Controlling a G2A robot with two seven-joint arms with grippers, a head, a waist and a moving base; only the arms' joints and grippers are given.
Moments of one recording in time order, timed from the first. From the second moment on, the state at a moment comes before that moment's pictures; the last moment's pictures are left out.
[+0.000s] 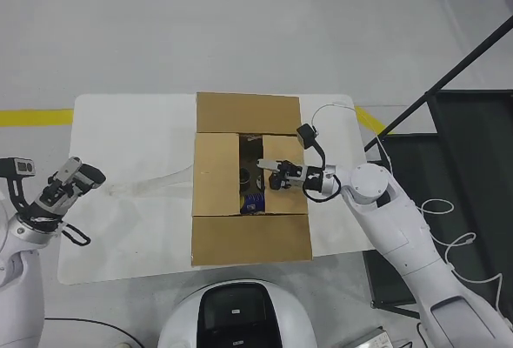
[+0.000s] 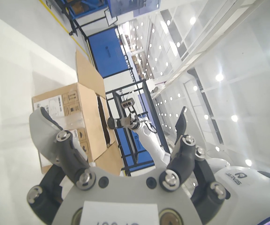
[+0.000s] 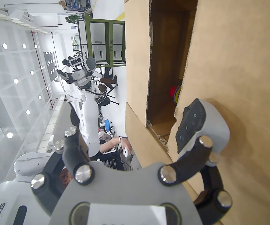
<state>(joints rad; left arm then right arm) 1.44 -1.14 -1.84 -1.55 -0.39 -0.44 -0.92 -1.07 -1.10 1.15 -1.41 0.25 -0.07 0.92</state>
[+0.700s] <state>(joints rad) 1.44 -1.14 -1.84 -1.55 -0.39 -0.43 -0.94 -1.08 -1.10 1.15 -1.42 0.26 -0.07 0.92</state>
